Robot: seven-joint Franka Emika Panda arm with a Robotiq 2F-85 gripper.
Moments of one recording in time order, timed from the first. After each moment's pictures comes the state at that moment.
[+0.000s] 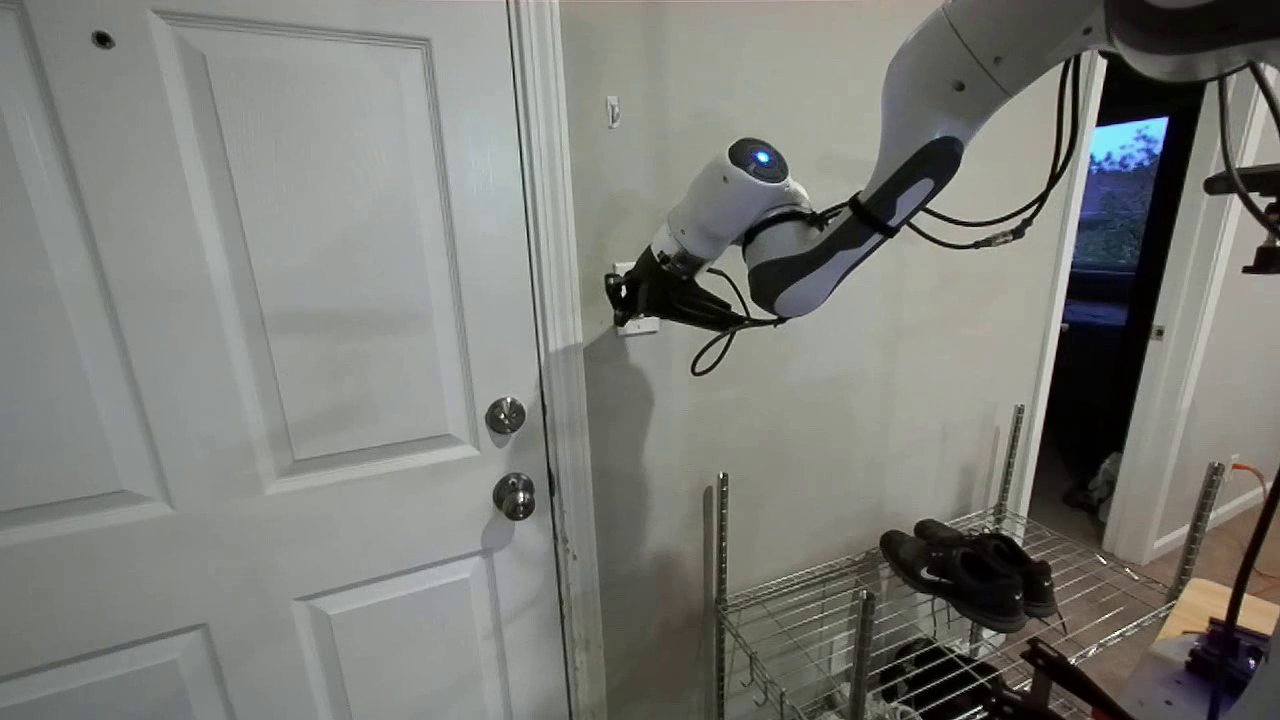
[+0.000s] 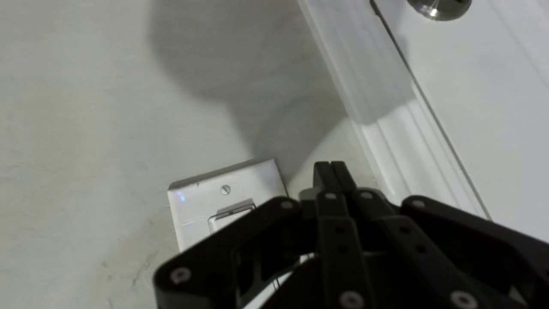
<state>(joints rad) 0.06 0.30 0.09 -1.88 -1.20 3.06 1.64</state>
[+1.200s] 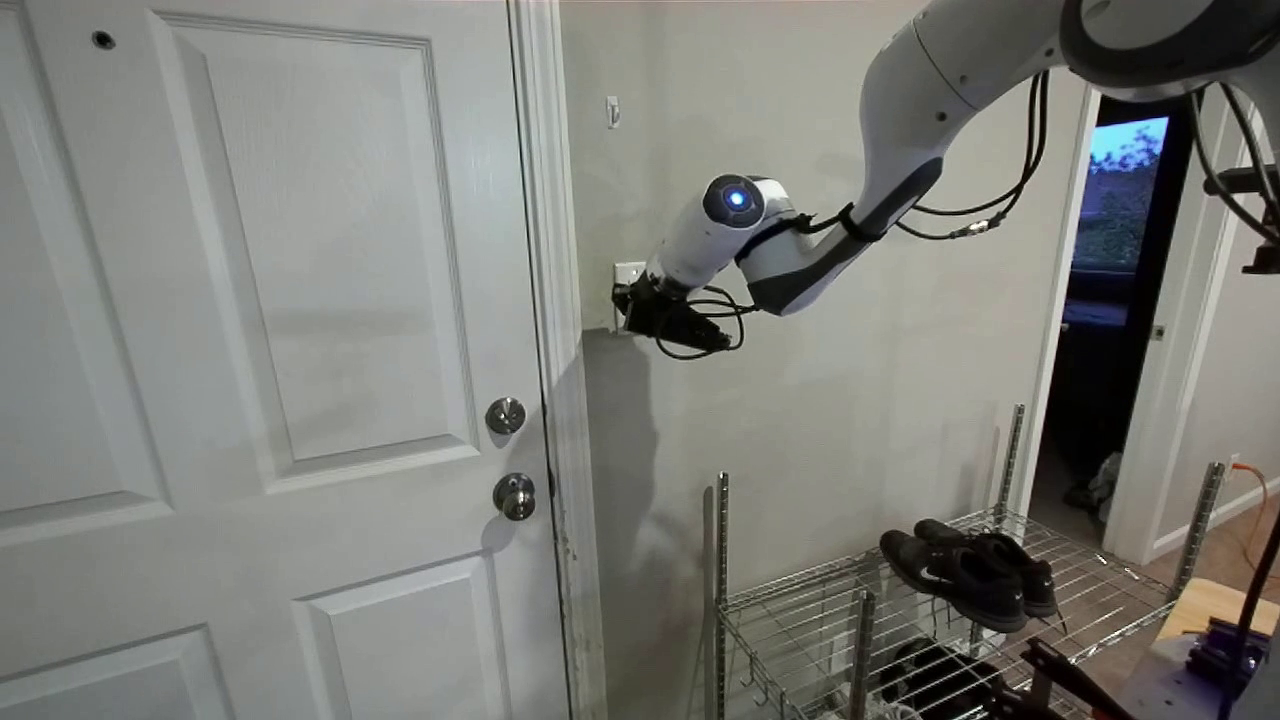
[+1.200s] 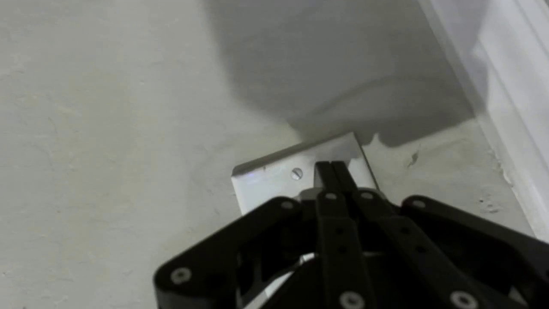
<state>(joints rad) 0.20 0.37 -0.07 -1.76 -1.57 2.90 2.16</state>
